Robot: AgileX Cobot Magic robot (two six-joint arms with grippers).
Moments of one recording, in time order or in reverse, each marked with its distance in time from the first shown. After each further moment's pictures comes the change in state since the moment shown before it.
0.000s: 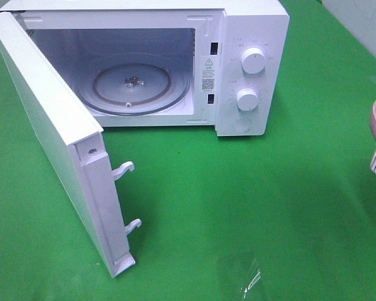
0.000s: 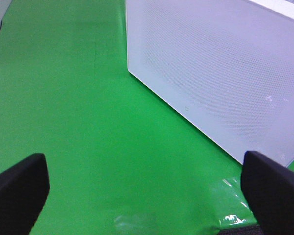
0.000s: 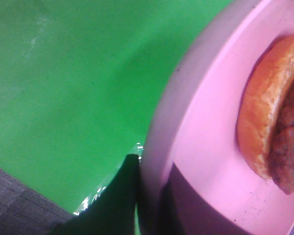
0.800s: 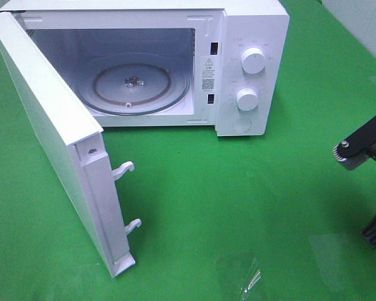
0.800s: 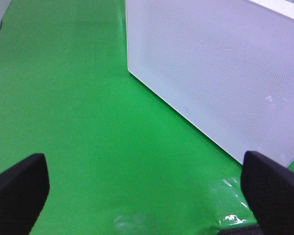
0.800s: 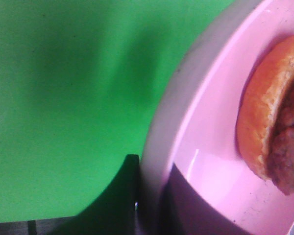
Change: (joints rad) left arm 0.000 0.000 0.000 0.001 0.000 0.000; right arm -0.001 0.381 0.000 -0.099 0.017 0.740
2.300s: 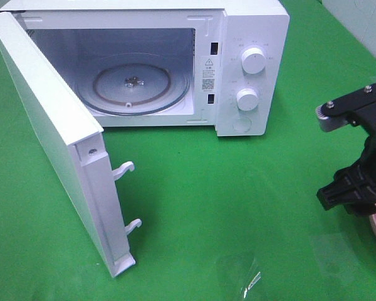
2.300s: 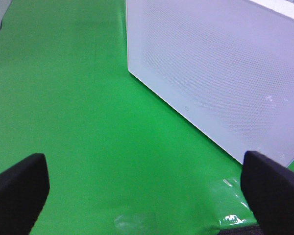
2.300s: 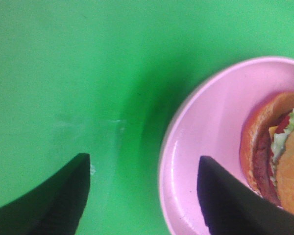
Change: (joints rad) left arm 0.000 0.000 0.000 0.000 0.000 0.000; right arm -0.162 -0.067 -0.084 0.273 -0.282 -0.224
